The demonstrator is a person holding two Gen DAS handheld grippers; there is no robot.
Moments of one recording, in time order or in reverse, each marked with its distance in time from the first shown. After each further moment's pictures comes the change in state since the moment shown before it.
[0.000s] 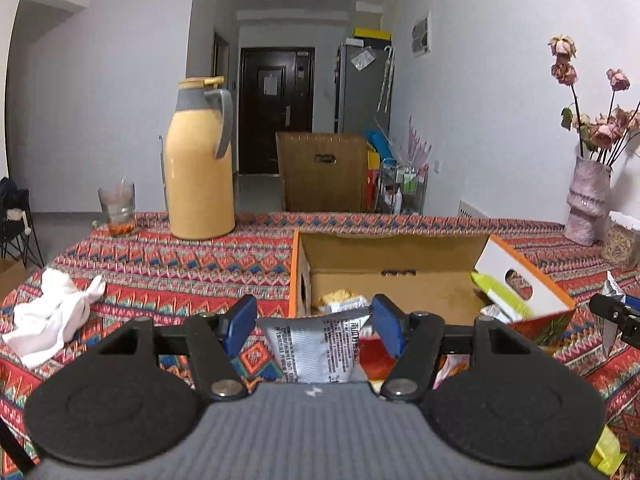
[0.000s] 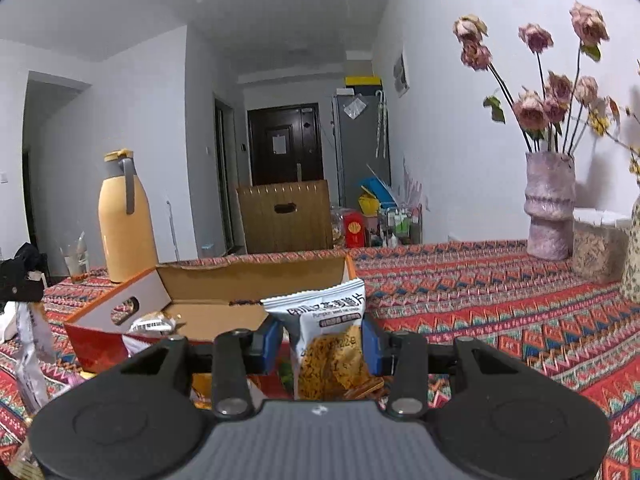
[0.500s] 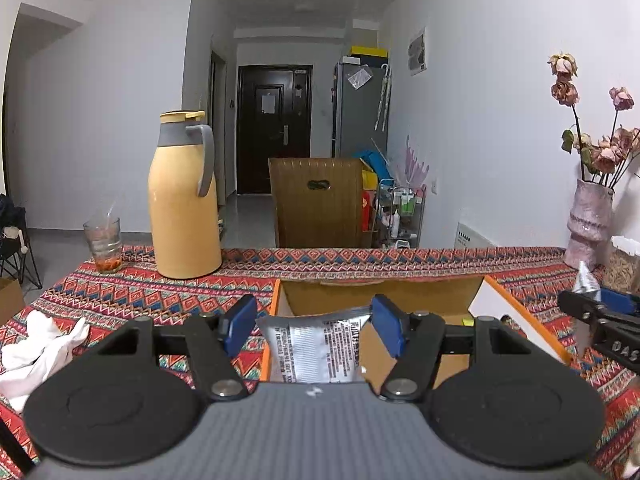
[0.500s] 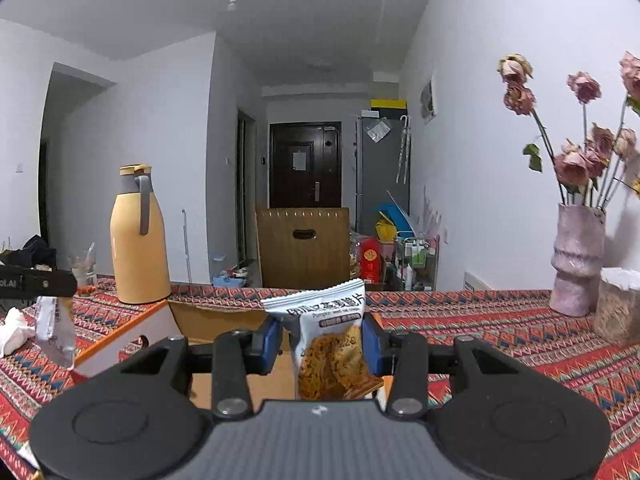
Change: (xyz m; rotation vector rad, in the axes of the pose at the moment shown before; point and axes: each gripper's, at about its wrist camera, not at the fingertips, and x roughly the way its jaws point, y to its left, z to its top) left arm 0.024 -0.025 0.040 0.003 -0.052 -0.002; right arm 0.041 0.027 0.049 -0.075 -0.042 0.035
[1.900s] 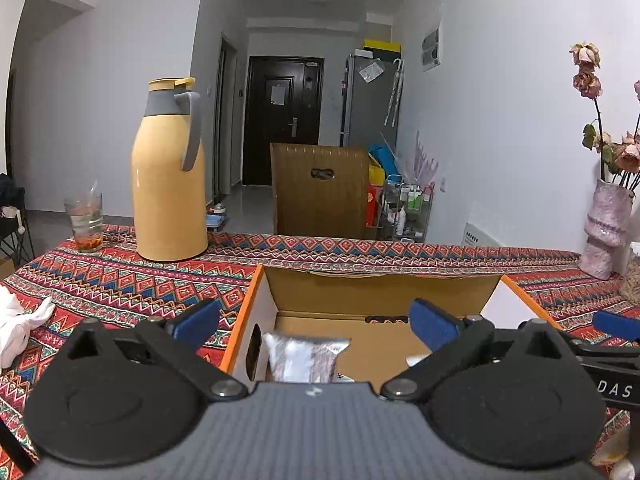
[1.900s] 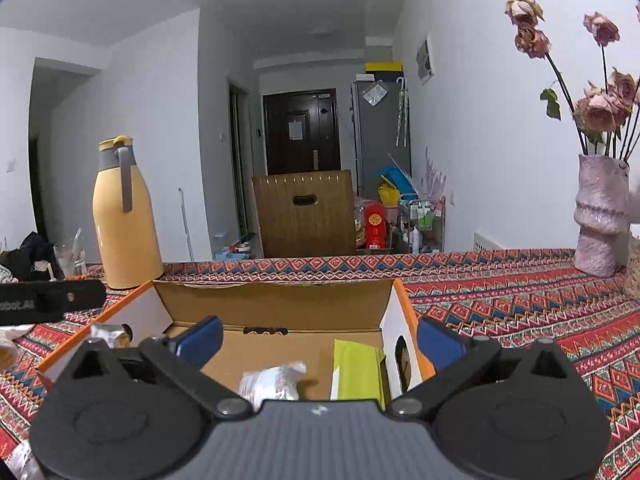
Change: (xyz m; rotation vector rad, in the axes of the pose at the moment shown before) left arm 0.060 -0.012 -0.020 -0.051 0.015 0.018; right arm 0.058 -0.005 -0.022 0.078 0.103 0.007
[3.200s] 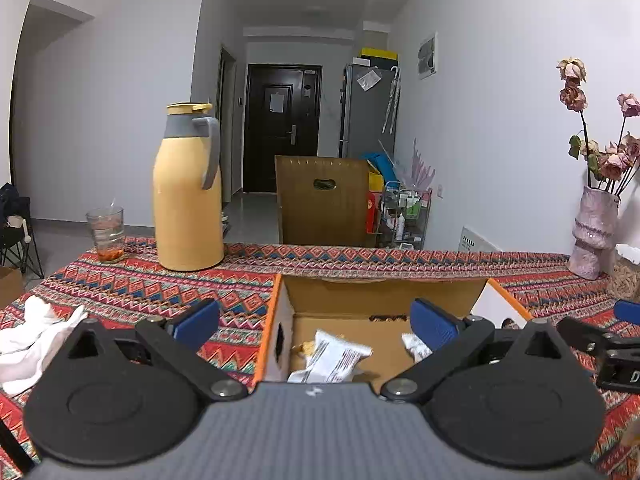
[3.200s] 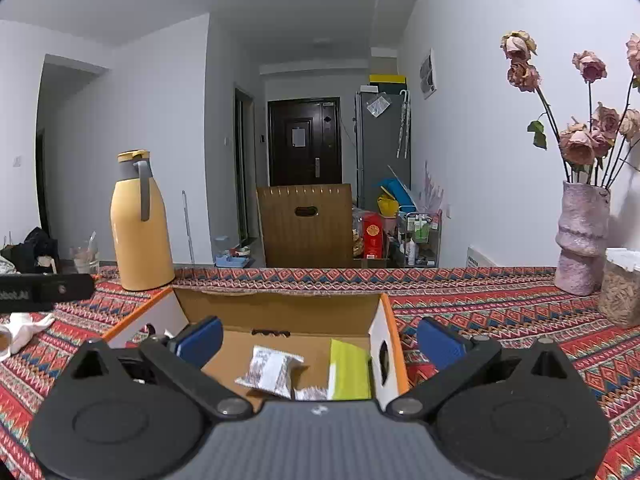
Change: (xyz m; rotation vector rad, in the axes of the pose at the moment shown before) left arm -0.063 0.018 0.009 0.016 -0.013 -0.006; right arm -0.073 0.007 0.013 -0.054 -0.022 -0.009
